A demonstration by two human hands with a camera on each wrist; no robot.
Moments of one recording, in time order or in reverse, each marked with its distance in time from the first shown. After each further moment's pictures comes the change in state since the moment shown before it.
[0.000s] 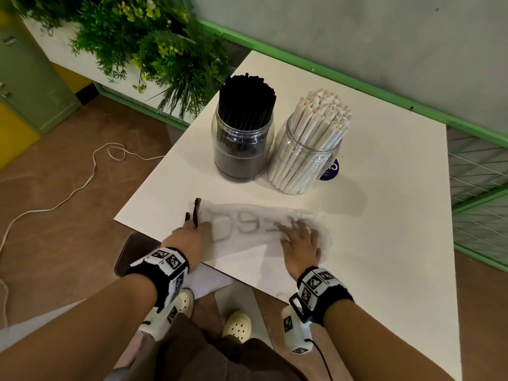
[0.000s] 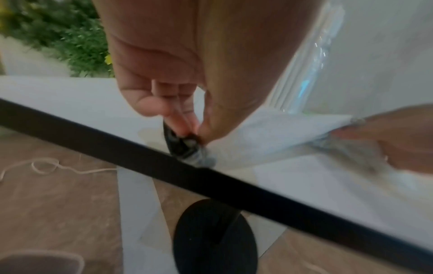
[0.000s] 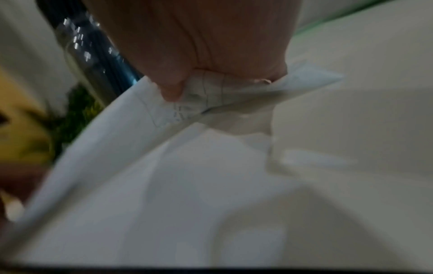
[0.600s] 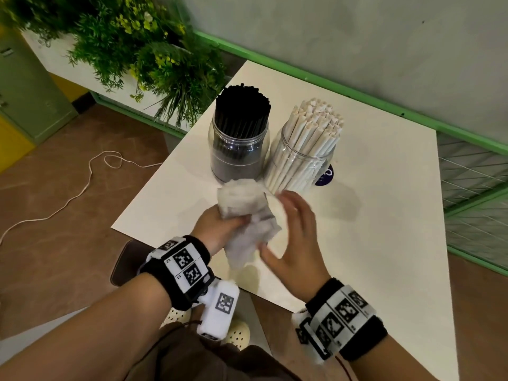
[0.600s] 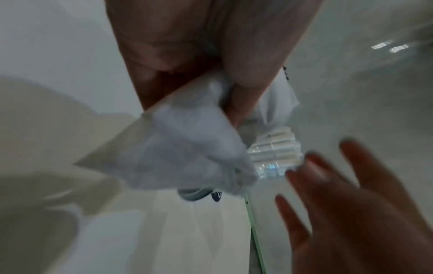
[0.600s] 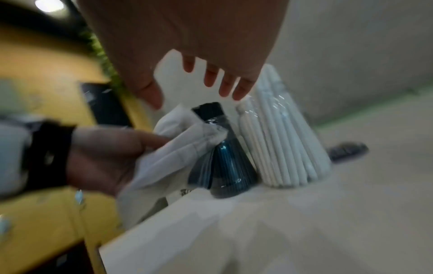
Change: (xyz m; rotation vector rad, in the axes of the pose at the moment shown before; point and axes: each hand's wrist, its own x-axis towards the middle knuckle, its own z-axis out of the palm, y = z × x) left_hand -0.024 0.068 -0.056 -1.366 0.178 0.069; right_hand -0.062 -0.066 -0.061 0.175 0.369 -0.712
